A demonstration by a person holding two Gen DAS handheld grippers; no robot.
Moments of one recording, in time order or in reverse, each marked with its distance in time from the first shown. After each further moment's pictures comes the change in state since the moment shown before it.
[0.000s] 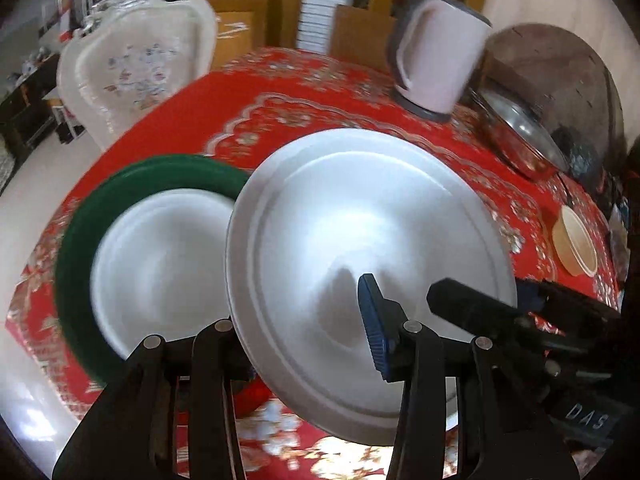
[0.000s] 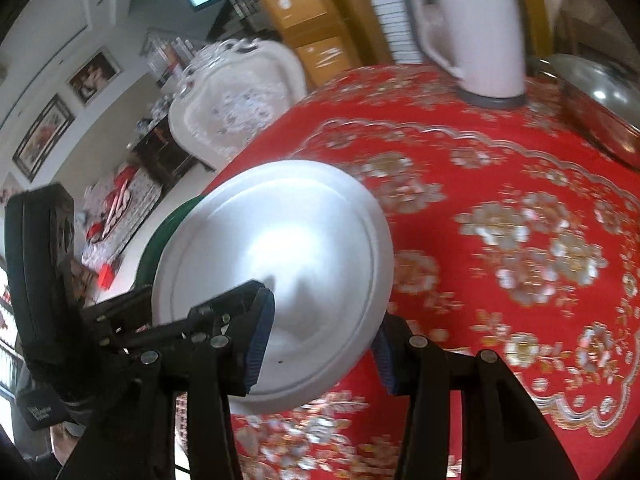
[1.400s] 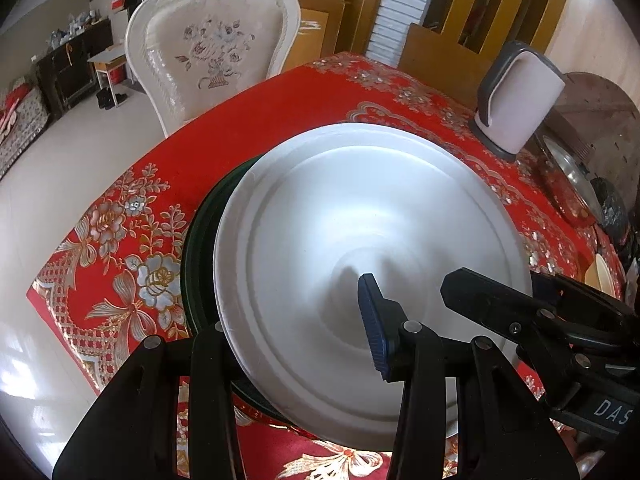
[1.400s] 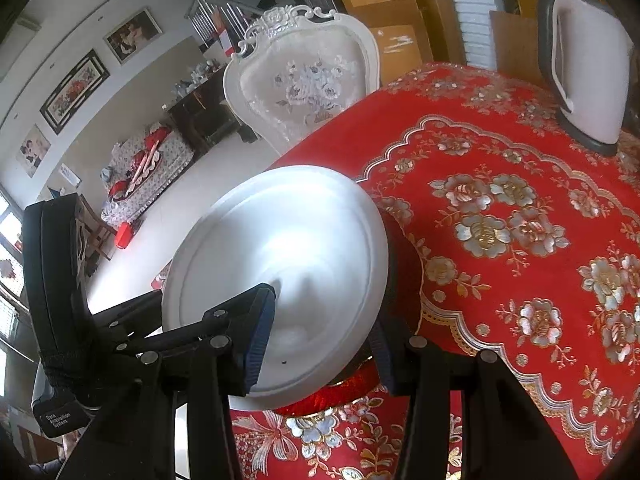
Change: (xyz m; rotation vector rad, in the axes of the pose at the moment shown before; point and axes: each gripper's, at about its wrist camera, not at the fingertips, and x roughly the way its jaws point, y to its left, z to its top) left arm -0.004 0.102 -0.005 -0.155 -0.013 0.071; right arm 0.063 0.098 0.022 -0.137 0.066 0.072
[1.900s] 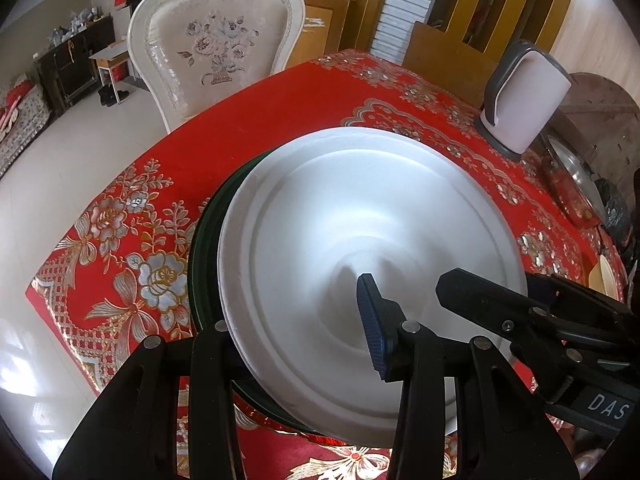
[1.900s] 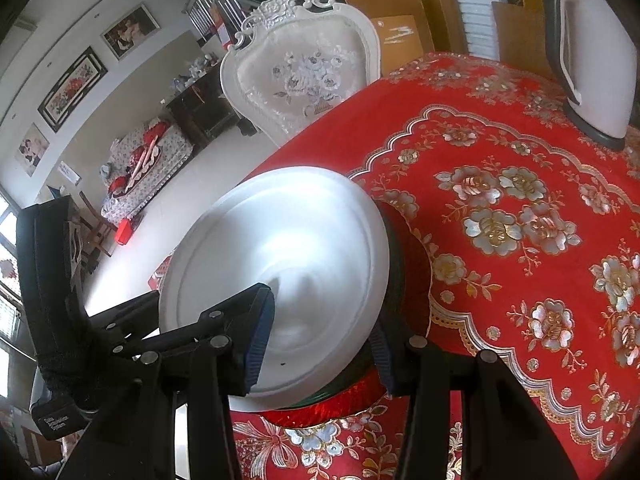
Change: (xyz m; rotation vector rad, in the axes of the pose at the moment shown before) left arm 0.004 0.003 0.000 -0.004 0.005 0.007; right arm 0.010 0.002 0.001 0.012 0.027 0.004
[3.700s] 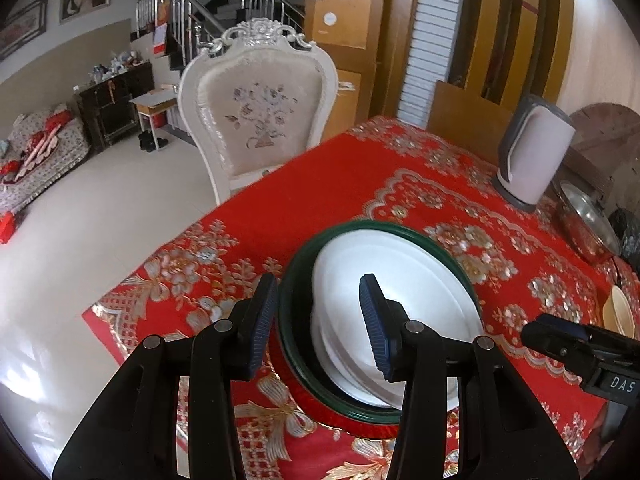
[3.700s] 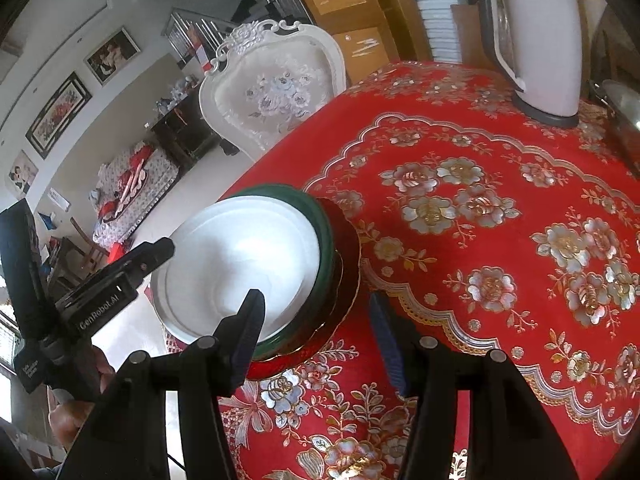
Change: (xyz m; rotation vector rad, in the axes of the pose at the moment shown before) left arm -0.062 0.016 0.001 -0.015 -0.238 0.130; right arm -0.050 -0.032 -0.020 0.076 -0.059 -0.046
